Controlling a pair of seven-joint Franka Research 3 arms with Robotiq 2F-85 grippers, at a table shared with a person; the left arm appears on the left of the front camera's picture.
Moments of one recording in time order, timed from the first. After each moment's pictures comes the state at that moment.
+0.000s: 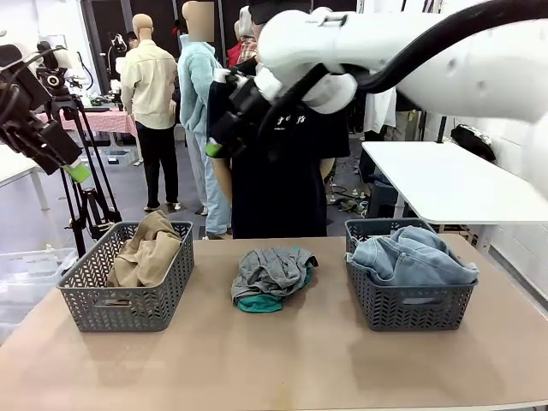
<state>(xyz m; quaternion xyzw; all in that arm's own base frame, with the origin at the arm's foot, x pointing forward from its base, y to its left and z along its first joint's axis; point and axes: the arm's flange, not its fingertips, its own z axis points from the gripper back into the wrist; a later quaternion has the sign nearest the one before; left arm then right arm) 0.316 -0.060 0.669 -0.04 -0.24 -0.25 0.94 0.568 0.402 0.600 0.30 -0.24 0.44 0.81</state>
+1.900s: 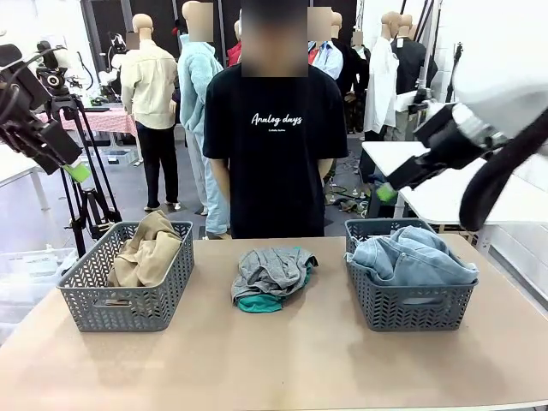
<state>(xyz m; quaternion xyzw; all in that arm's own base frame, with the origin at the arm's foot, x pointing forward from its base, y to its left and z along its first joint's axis) 0.316 -0.060 0.669 -0.04 -0.24 -0.25 0.94 0.368 0.095 0.581 0.12 -0.28 0.30 0.90</state>
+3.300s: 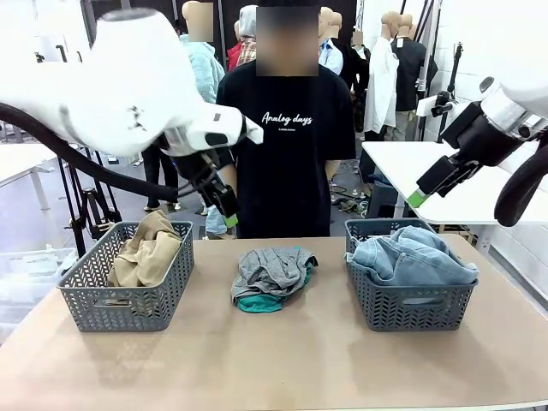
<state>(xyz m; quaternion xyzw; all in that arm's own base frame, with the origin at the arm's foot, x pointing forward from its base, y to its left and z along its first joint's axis) 0.406 -0.296 0.552 0.01 -0.20 -0.44 0.87 0.364 0.076 0.585 0.12 -0.25 0.31 0.91</state>
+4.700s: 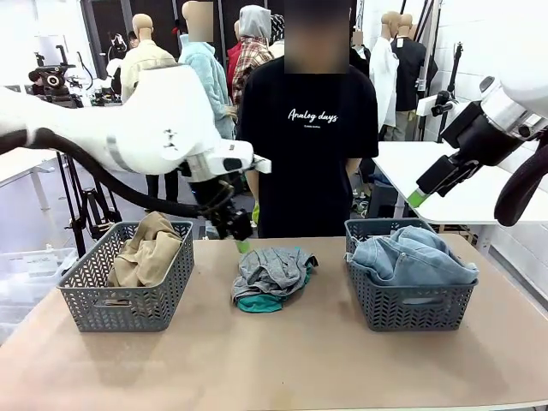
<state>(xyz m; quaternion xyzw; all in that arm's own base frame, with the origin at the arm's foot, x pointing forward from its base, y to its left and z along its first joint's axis) 0.446 -0.323 0.491 -0.07 -0.12 -0.43 0.89 0.364 0.076 0.585 0.12 -0.25 0.31 0.91</state>
